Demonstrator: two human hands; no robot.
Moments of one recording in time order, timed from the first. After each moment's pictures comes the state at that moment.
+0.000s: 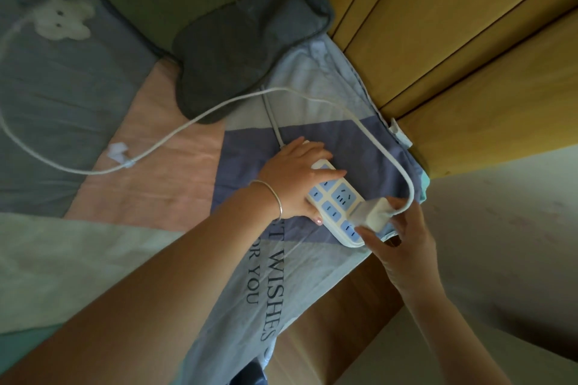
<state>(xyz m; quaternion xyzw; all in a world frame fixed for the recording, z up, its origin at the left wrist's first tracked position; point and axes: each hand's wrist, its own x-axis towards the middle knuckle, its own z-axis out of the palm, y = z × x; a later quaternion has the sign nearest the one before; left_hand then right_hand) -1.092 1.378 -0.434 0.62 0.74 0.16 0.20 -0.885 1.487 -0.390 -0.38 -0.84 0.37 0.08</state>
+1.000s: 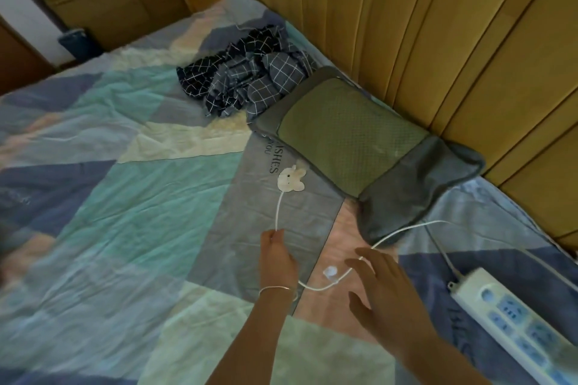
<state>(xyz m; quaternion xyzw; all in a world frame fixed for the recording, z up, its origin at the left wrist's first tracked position) -1.229 1.148 -0.374 0.01 0.95 0.31 0.08 -1.103 1.300 -0.351 -0.03 -0.97 0.21 0.07</state>
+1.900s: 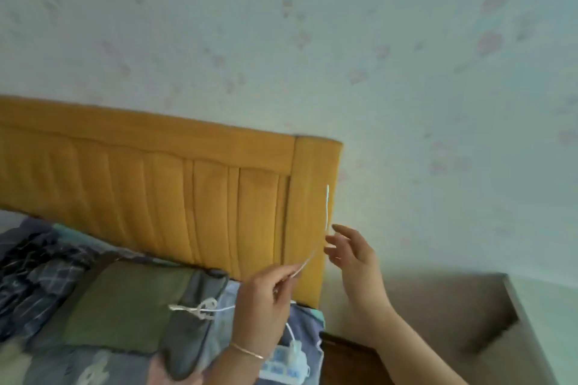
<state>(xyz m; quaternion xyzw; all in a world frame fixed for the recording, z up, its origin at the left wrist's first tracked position) -0.999 1.357 -0.012 0.54 0.69 0.48 0.09 -0.876 1.461 0.001 -0.44 -0.55 0.55 0.45</state>
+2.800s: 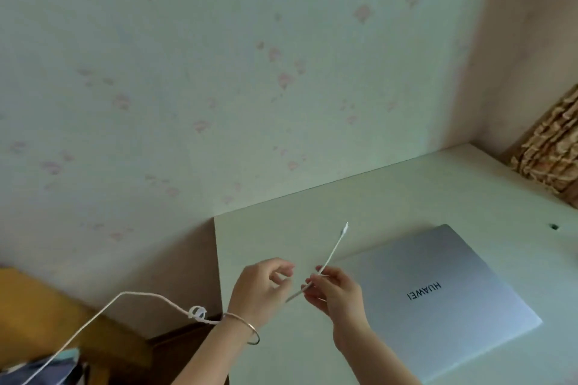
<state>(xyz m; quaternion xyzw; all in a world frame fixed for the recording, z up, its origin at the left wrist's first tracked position) -0.391 1.478 -0.049 0.72 0.56 0.23 0.33 -0.248 1.441 -0.083 -0.55 -0.15 0.57 0.59</state>
